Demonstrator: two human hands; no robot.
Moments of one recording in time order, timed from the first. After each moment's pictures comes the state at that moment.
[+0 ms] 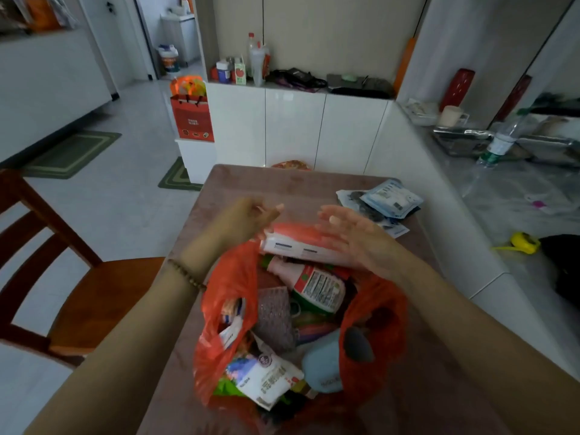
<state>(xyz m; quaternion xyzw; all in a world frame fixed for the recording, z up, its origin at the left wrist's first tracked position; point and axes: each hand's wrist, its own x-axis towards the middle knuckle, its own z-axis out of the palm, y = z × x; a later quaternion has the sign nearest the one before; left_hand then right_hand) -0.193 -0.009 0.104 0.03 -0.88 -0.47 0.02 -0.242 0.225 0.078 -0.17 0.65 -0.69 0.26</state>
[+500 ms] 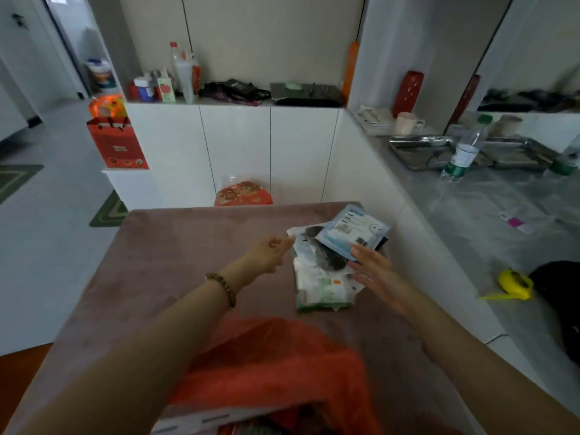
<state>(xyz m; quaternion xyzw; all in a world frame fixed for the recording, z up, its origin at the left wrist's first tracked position) -0.458 0.105 0.020 0.08 -0.83 -0.53 -0.16 -0.455 0.346 -0.012 0.08 0.65 -0.74 0.16</state>
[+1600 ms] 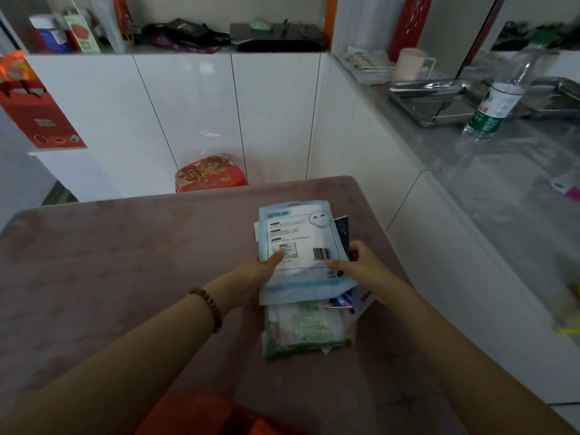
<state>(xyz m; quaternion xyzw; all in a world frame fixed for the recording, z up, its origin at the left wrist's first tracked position) -0.587 0.156 -0.119 0.22 -0.73 -0.59 -0.27 -0.602 0.359 -0.133 0.11 0.80 -0.55 0.20</state>
